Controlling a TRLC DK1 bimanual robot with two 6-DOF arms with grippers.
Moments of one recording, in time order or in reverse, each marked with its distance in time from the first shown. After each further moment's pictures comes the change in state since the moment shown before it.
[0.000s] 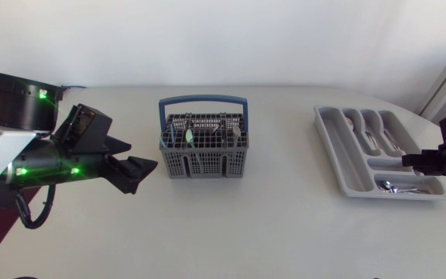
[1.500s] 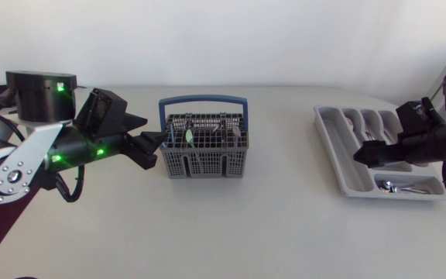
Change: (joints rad) left arm 0.011 0.160 -0.026 0.419 -0.001 0.069; right arm 0.276 -0.031 0.034 -0.068 -0.101 0.048
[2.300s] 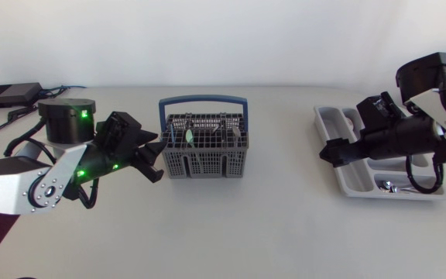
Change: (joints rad) left arm 0.014 0.156 -0.087 0.245 0.000 0.100; right arm 0.252 0.009 0.002 0.036 0.062 0.103
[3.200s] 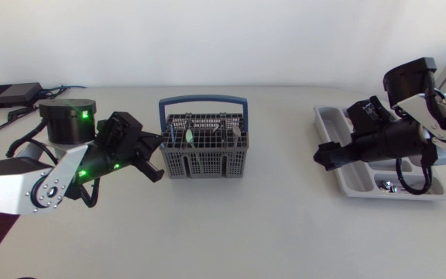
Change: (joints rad) left arm 0.000 0.010 -0.004 0.033 0.001 0.023; right arm 0.041 0.024 -0.018 0.040 0.034 0.007
